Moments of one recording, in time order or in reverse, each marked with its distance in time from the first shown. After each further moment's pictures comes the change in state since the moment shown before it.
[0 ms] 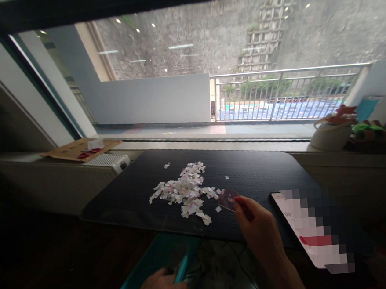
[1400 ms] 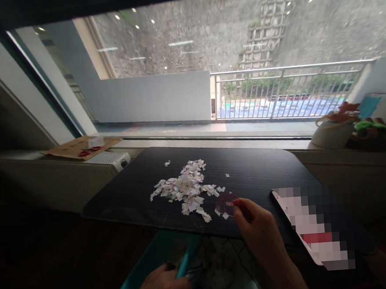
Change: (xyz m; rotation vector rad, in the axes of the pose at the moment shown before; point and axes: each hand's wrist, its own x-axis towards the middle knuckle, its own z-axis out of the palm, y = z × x) left_hand 0.006 -0.004 0.001 -0.025 -0.132 -0.047; right_hand -0.006 -0.014 -0.003 0.069 -0.102 0.068
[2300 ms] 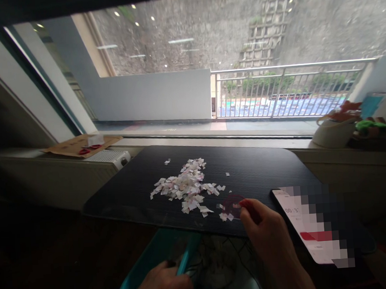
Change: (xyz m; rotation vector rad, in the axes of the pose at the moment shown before) left_hand -0.007 0.015 -0.020 -0.018 0.008 -0.015; right_hand -0.004 -0.003 -0.018 -0.136 -0.003 0.049
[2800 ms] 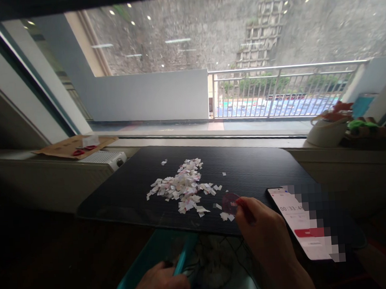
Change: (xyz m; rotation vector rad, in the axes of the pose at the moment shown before) left_hand -0.003 0.004 -0.008 -0.064 0.017 0.031; right_hand -0.004 -0.006 -0.008 -0.220 0.074 -0.255
